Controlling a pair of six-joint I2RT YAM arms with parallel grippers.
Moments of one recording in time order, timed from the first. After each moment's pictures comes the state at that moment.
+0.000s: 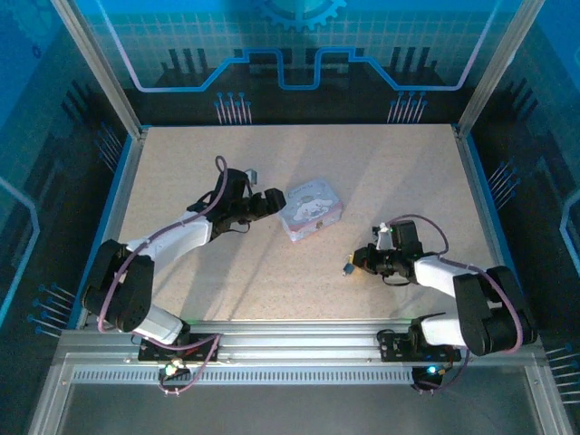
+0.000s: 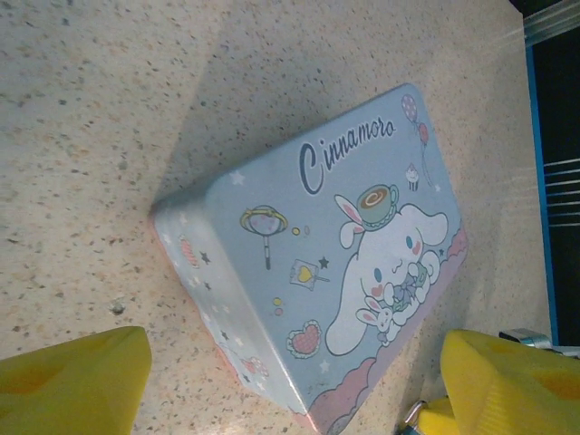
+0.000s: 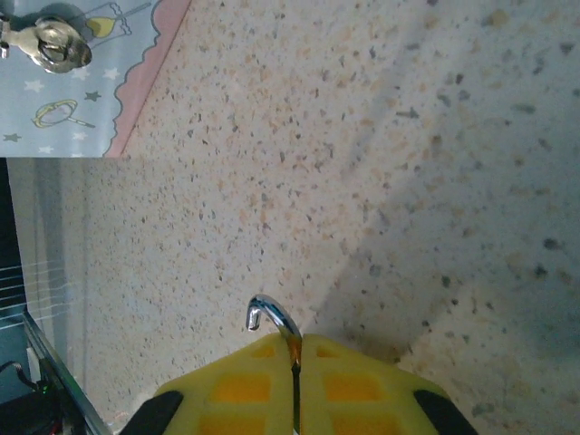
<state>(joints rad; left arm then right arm) -0.39 1.49 0.90 -0.12 0.26 -0.76 0.18 1.33 0.36 0.01 -0.61 0.58</state>
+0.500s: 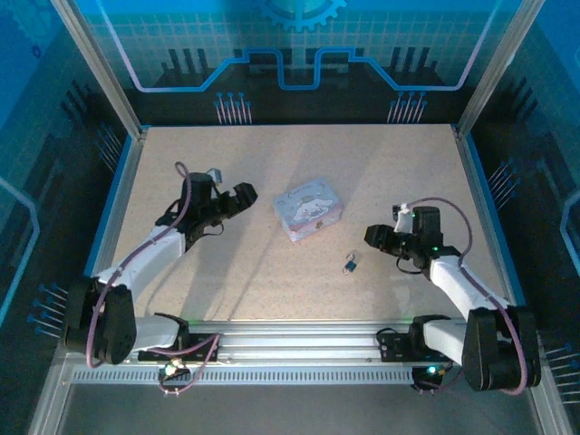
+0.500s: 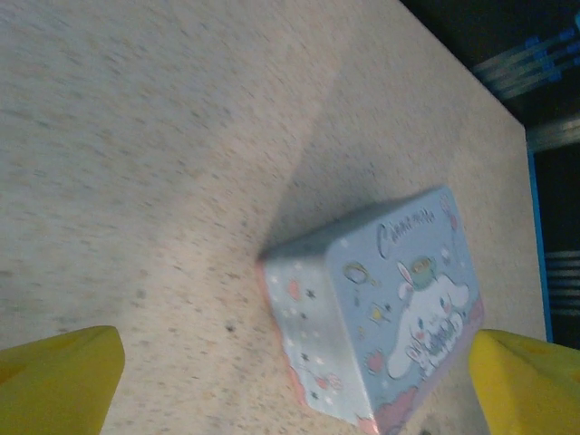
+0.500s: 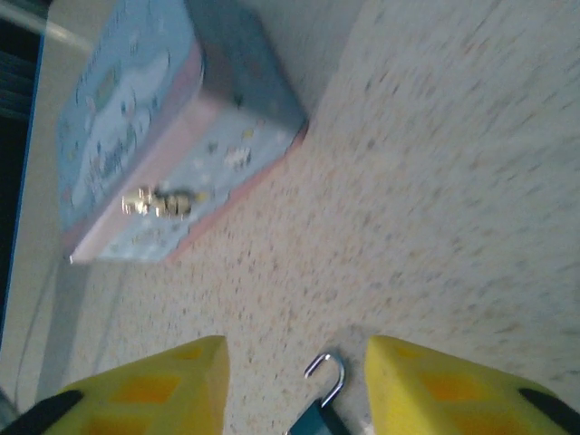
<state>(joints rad) -0.20 1.26 0.76 -0.13 0.22 -0.76 0.02 1.10 0.48 -0.17 -0.53 0.43</state>
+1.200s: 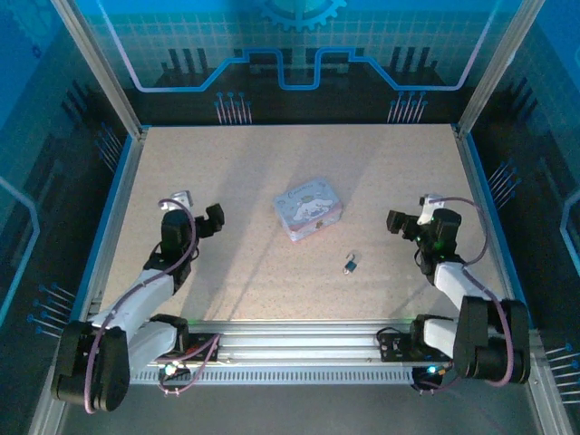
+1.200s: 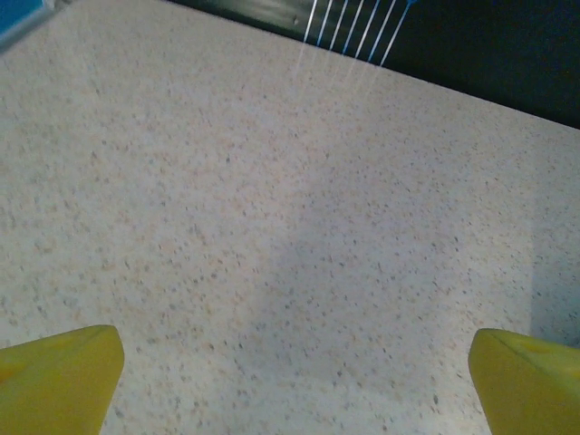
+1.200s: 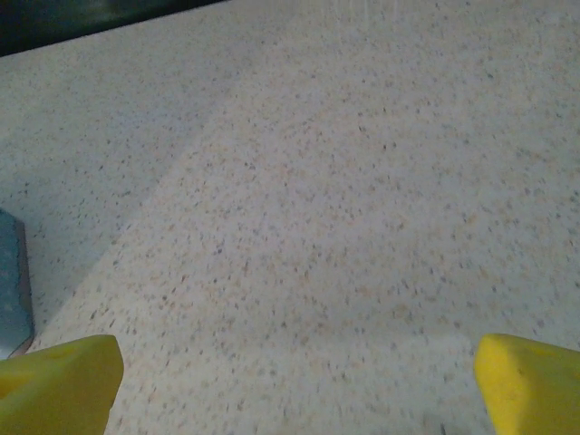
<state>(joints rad) -0.12 1.03 0.37 0.25 -0.19 -0.34 -0.14 1.19 0.35 0.35 -0.16 0.13</state>
